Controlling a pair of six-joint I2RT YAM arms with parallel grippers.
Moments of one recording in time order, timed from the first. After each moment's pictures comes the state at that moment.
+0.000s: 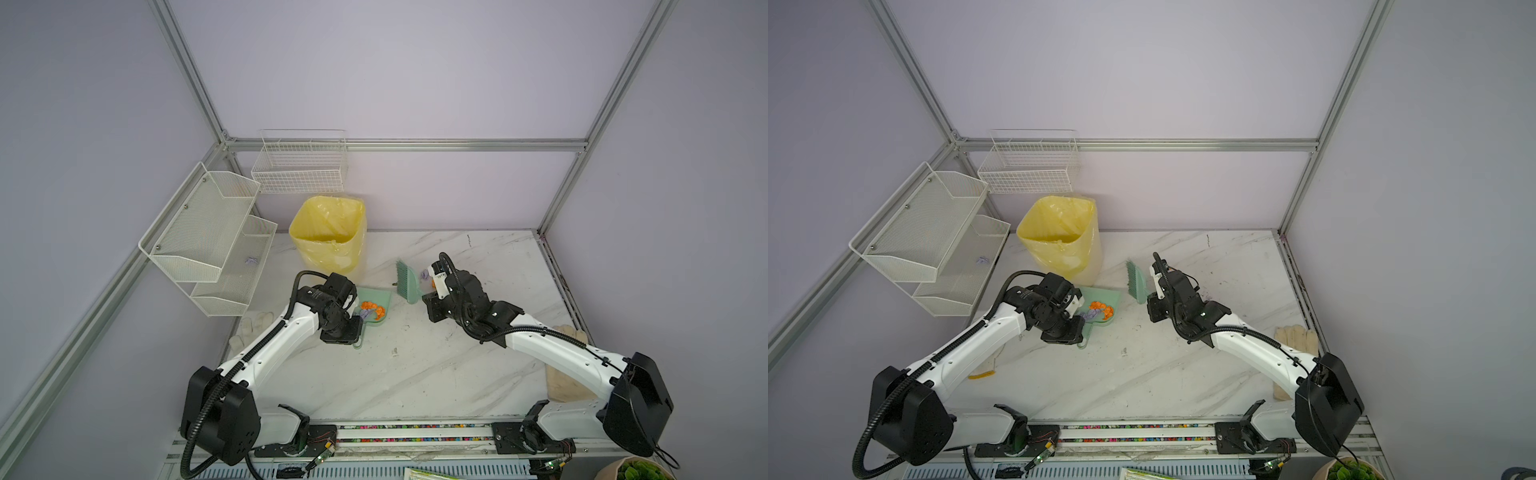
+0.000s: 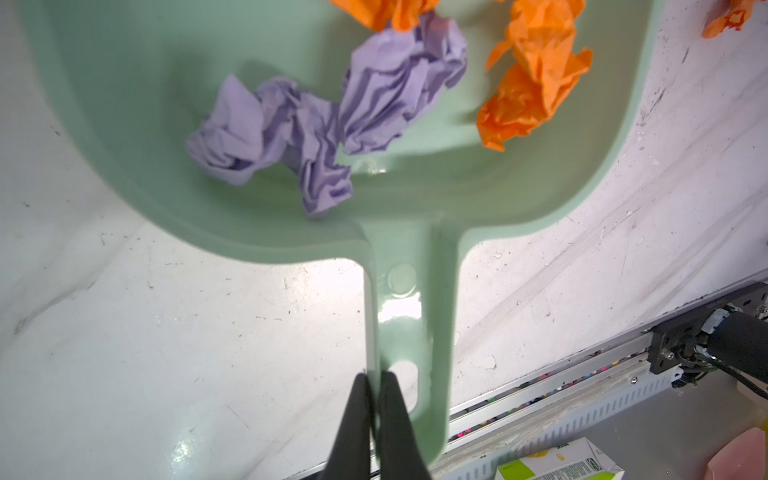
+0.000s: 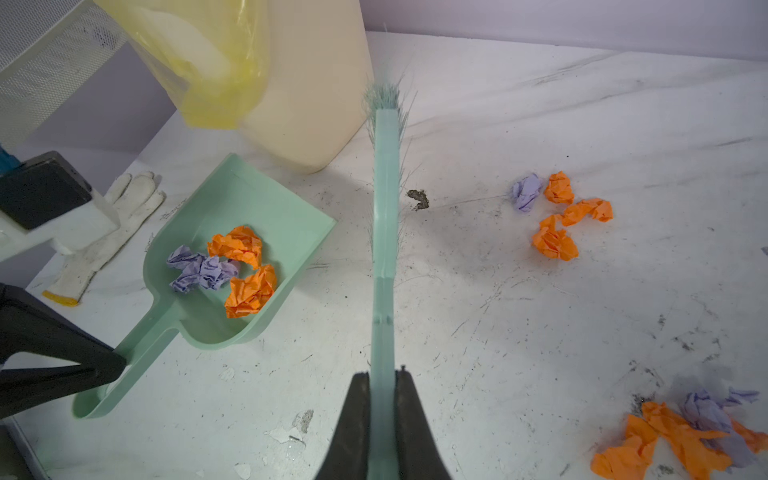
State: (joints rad) left arm -0.41 1.33 1.07 -1.07 0.20 -0.32; right arm 0.75 1.33 0.97 -0.25 0.06 0.36
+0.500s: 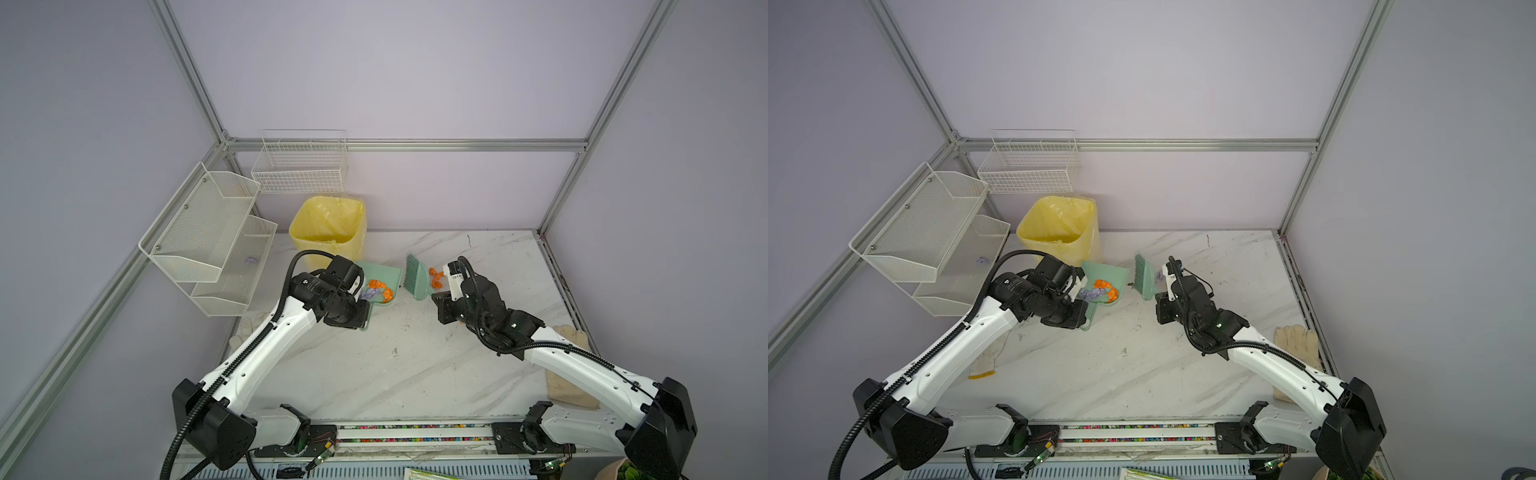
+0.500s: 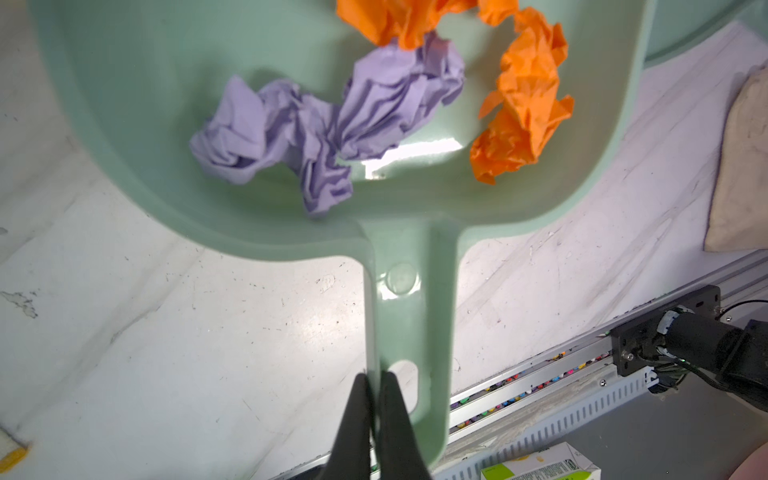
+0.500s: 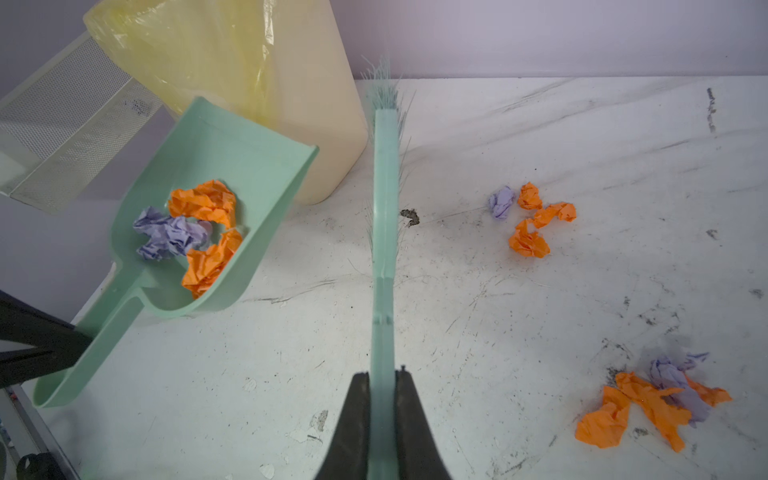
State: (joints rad) left arm -0.52 1.32 1.36 -1.19 0.11 -0.35; right arm 0.75 1.18 0.91 -0.25 0.11 0.41
